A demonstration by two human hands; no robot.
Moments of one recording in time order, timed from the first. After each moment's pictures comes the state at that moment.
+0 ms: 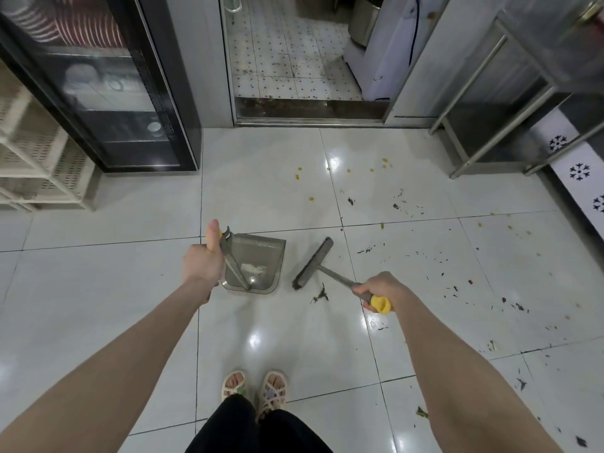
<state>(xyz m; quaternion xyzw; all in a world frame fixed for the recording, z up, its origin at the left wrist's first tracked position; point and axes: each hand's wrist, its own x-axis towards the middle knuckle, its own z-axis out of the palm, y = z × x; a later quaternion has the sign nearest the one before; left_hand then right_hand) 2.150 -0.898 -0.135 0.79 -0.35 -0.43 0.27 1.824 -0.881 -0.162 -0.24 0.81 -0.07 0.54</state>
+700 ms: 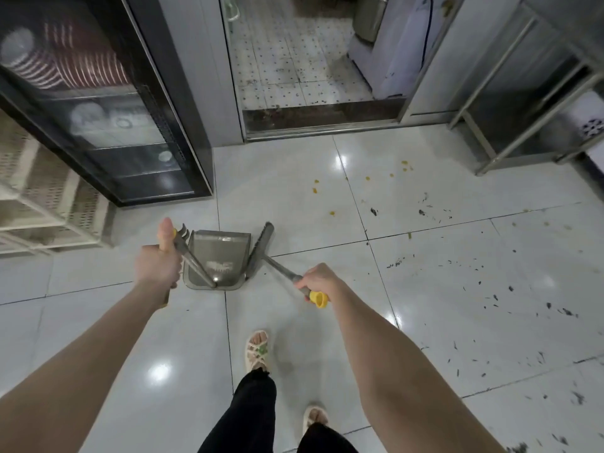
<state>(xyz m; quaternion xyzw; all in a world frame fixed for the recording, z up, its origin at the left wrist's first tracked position) 2.290 -1.052 -0.134 0.82 -0.34 -0.36 0.29 2.020 -1.041 -0.194 -0.29 0.74 -0.09 0.60</state>
